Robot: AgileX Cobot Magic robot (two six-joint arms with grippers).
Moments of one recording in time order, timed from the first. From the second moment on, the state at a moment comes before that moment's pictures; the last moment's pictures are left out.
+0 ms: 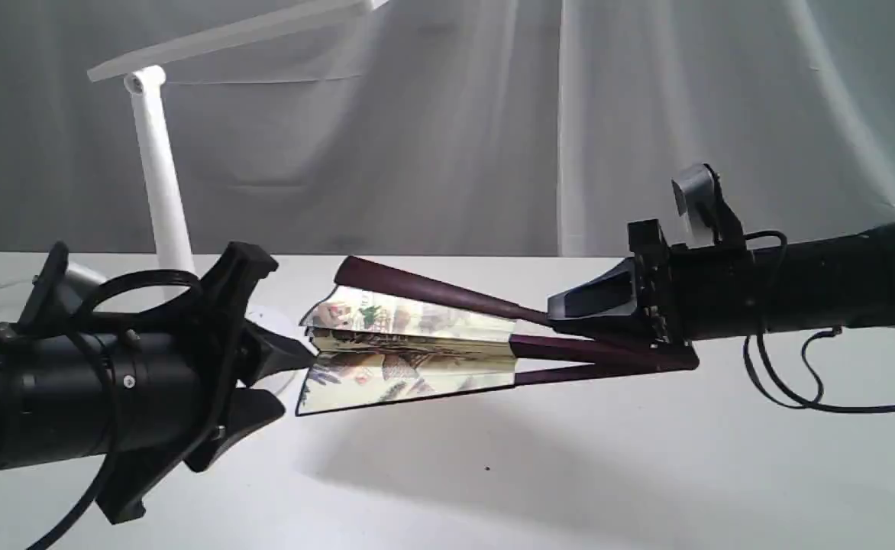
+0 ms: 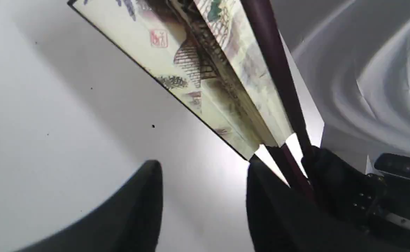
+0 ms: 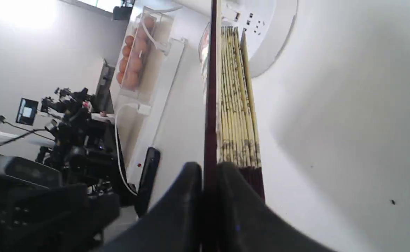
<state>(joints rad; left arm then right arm) -0.45 1.46 -0.79 -1.35 0.15 0.05 -0.01 2.11 -1.37 1.49 1.21 -1.01</state>
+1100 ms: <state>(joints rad) -0.45 1.88 -1.17 -1.73 0.10 0.24 -0.01 2.11 -1.36 1.71 1.21 -0.91</state>
